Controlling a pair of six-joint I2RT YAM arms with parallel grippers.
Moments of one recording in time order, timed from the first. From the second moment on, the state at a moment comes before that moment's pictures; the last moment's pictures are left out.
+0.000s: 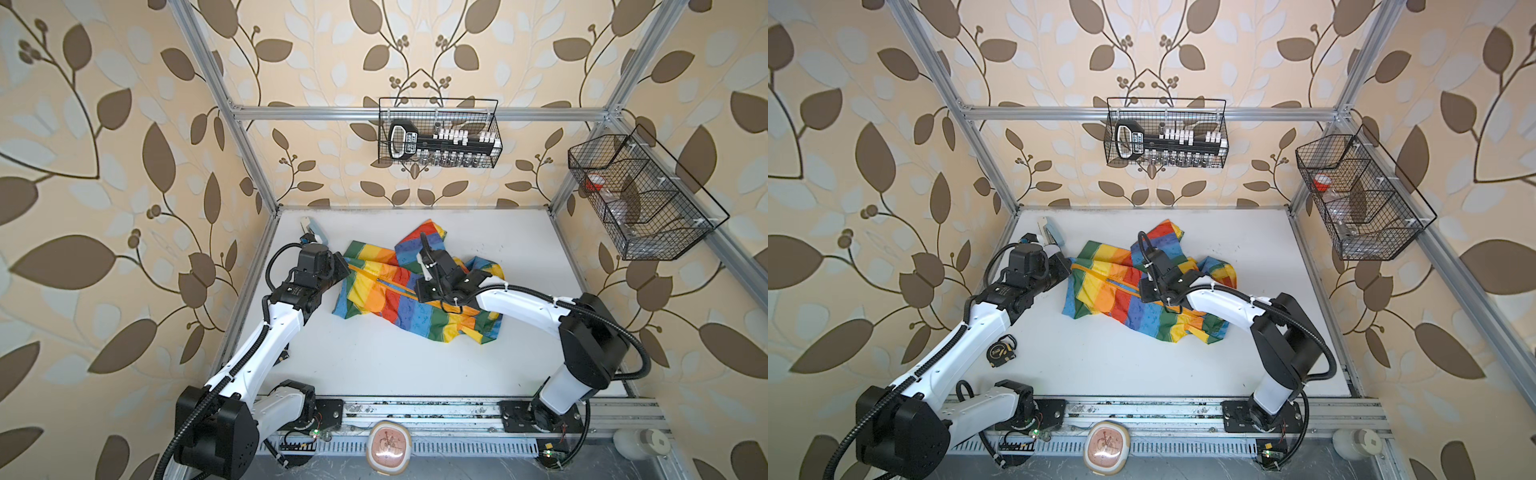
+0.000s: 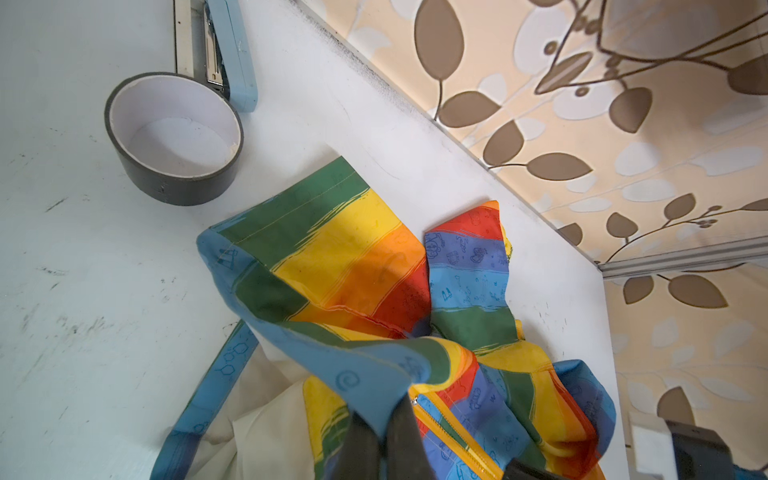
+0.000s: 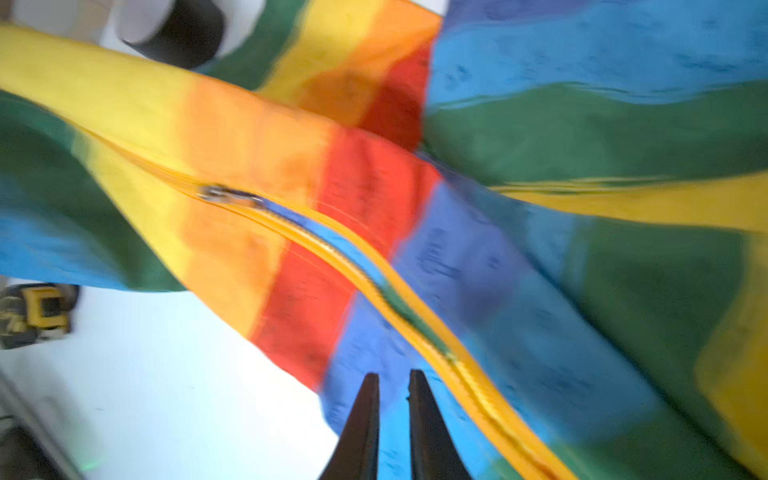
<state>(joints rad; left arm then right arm) -0.19 1.10 0.82 -0.31 0.02 -0.76 0.77 1.74 1.21 -0.32 0.01 0.47</state>
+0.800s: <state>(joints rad) -0.13 1.33 0.60 -0.04 0.08 -0.82 0.72 2.13 1.39 -0.06 -0.21 0.76</state>
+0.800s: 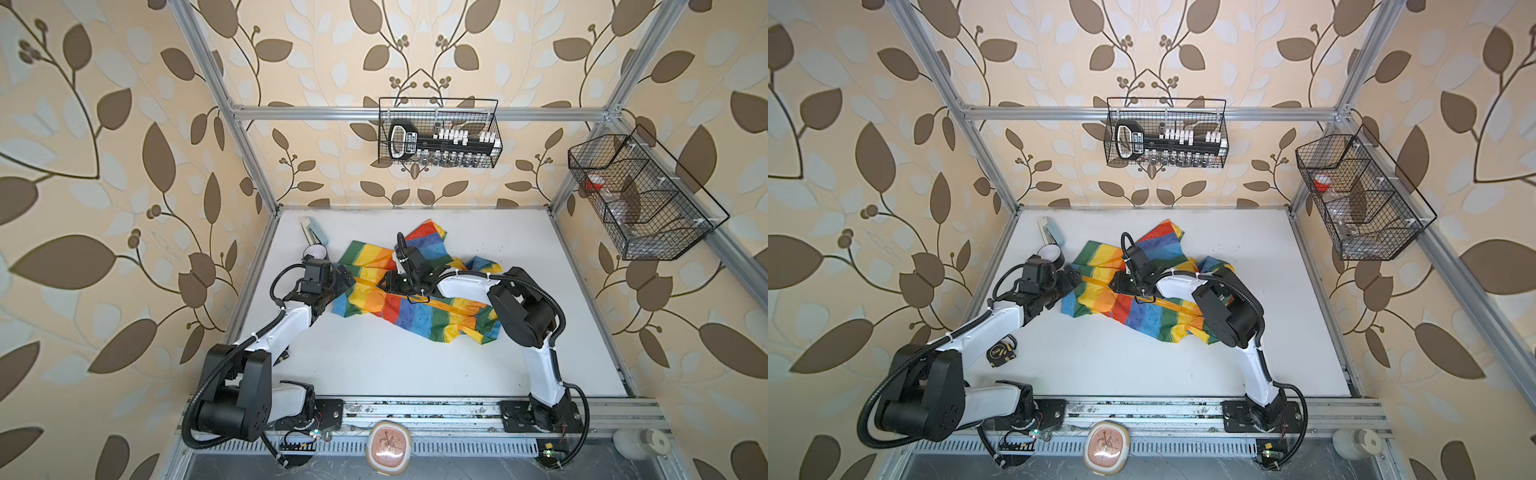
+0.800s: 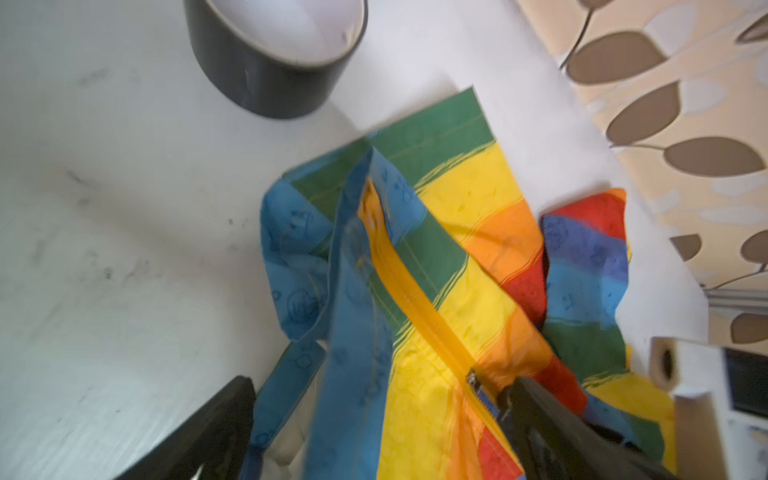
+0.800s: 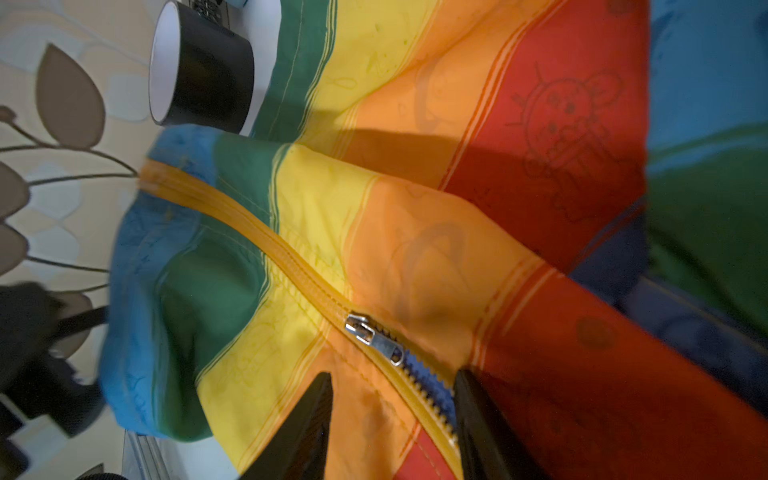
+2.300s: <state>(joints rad) -0.28 1.83 0.55 0.96 0.66 -1.15 0.54 1.74 0.76 0.46 -0.40 1.04</state>
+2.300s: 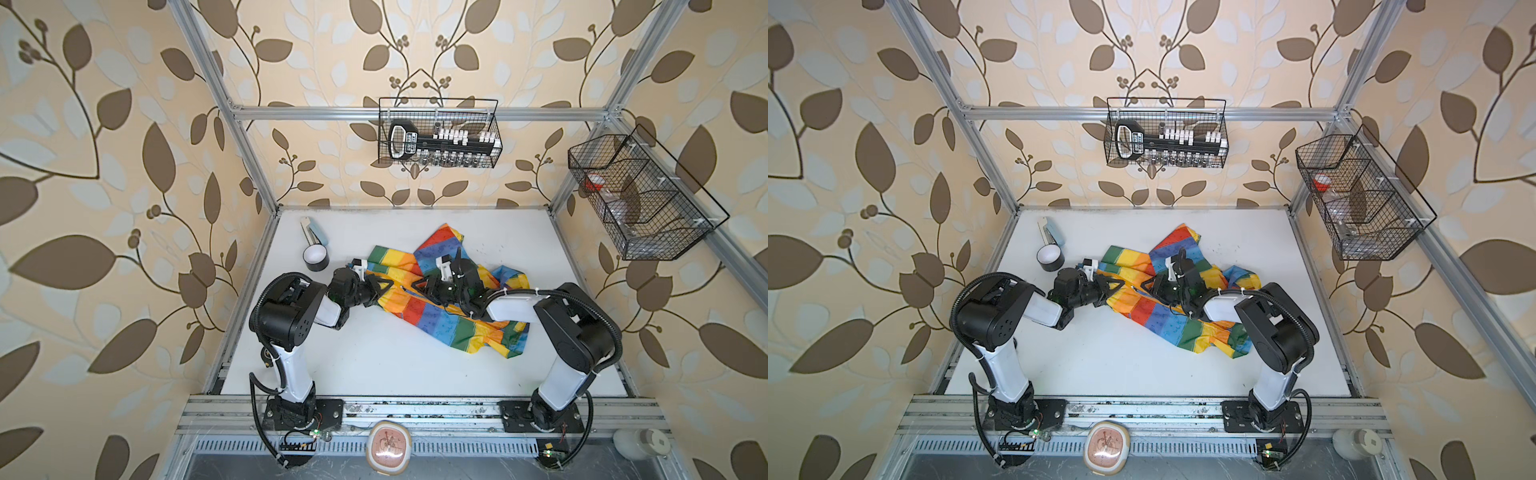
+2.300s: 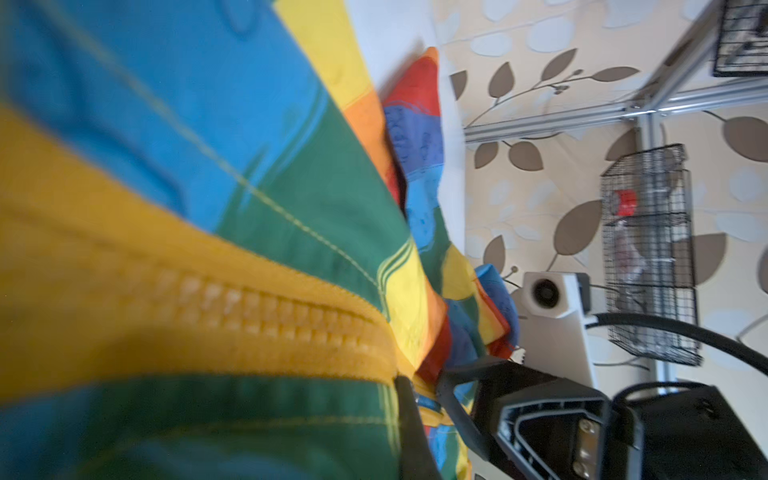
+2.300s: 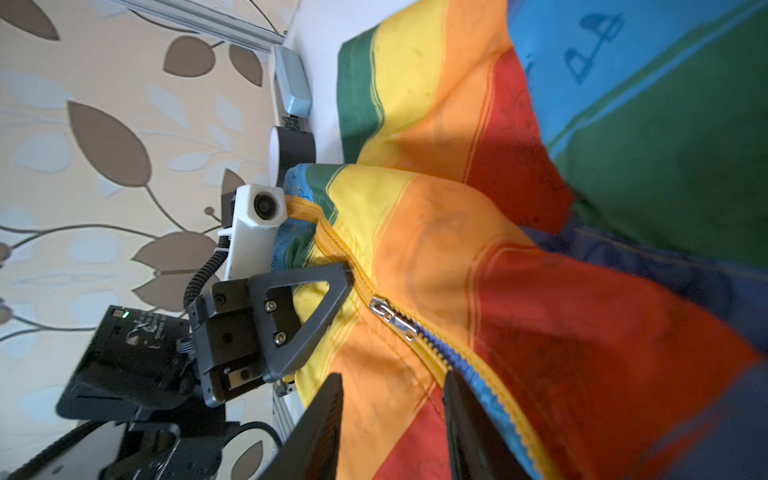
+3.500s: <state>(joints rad) -0.37 1.68 0.60 1.11 0.71 -1.38 0.57 1.77 0.61 1.15 -0.43 1.42</state>
